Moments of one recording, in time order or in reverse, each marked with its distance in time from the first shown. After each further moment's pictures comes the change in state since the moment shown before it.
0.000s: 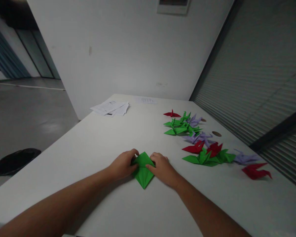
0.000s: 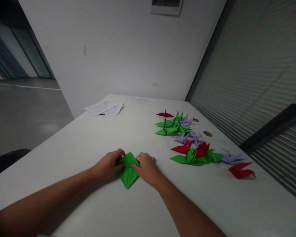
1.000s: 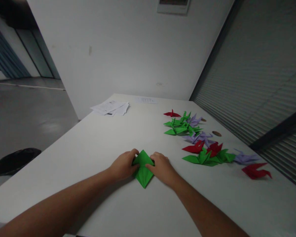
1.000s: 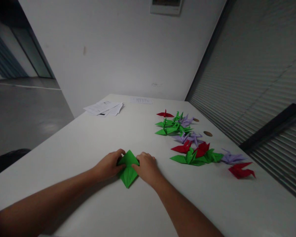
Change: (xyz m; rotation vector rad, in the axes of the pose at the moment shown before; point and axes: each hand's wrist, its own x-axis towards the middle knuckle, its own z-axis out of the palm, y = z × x) left_hand 0.000 -0.001 0.007 0.092 -0.008 -0.045; right_hand 0.002 -0.002 0.001 -0.108 0.001 0.073
